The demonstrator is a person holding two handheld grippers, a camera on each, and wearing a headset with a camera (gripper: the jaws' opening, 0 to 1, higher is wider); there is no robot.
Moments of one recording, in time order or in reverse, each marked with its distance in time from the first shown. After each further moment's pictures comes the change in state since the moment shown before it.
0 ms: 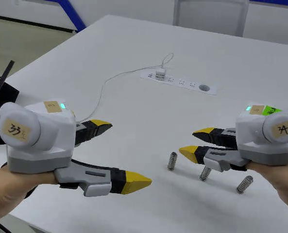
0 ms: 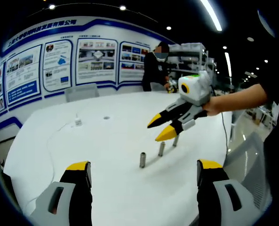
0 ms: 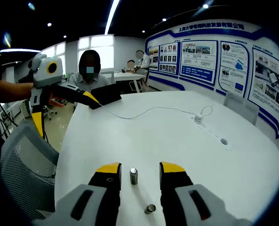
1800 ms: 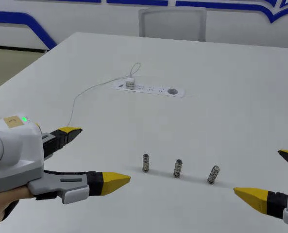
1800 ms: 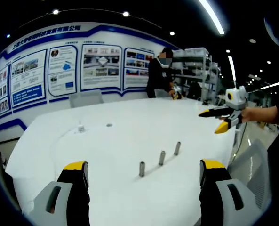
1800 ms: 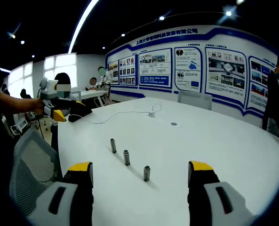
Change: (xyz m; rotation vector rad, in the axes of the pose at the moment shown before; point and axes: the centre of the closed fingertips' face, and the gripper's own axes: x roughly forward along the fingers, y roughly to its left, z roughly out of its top) left arm 0.004 -0.009 0.018 -0.003 -0.060 0.050; right arm -0.177 -0.009 -0.060 0.179 -0.114 -0.332
